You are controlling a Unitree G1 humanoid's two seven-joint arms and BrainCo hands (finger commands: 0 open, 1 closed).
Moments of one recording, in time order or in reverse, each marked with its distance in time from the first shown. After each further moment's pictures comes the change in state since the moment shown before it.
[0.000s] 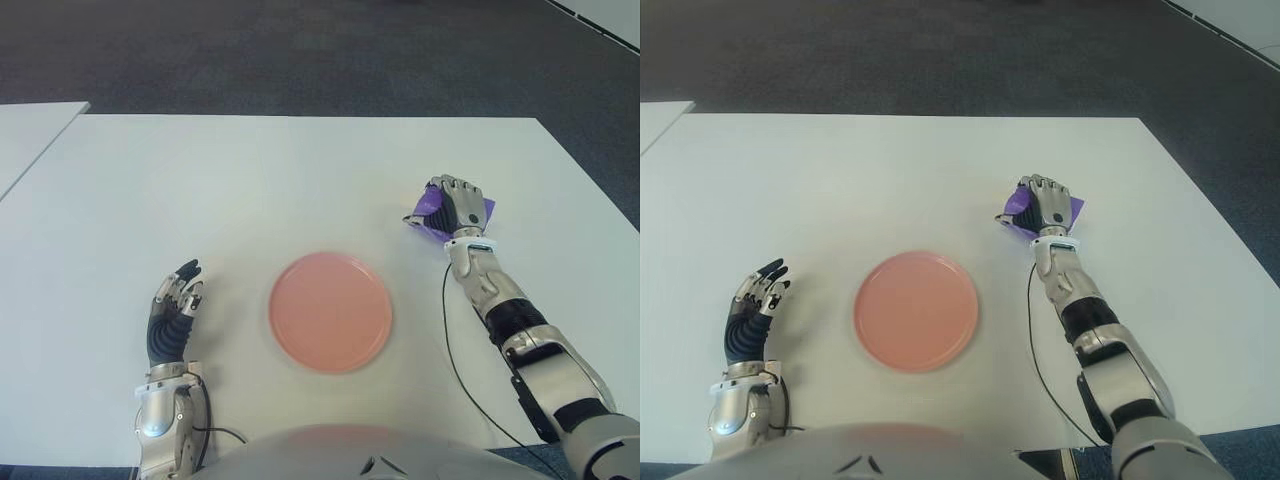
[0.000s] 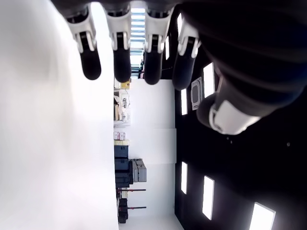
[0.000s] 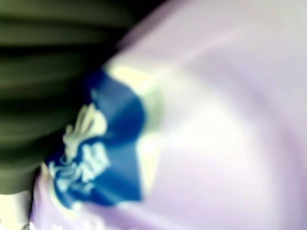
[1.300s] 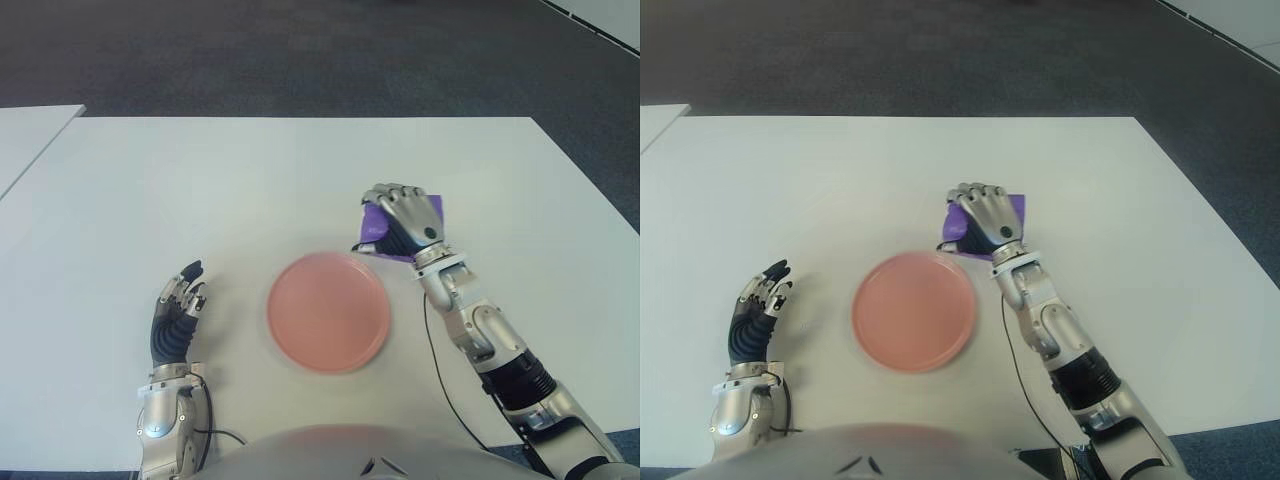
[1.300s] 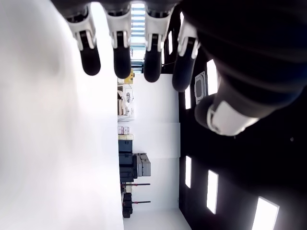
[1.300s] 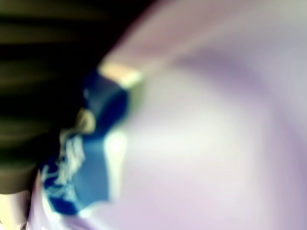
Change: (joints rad) left arm 0.011 -0.001 -0.012 -0.021 0.031 0.025 0.001; right arm 0.272 0.072 0.123 -0.754 -0.271 0.024 0.367
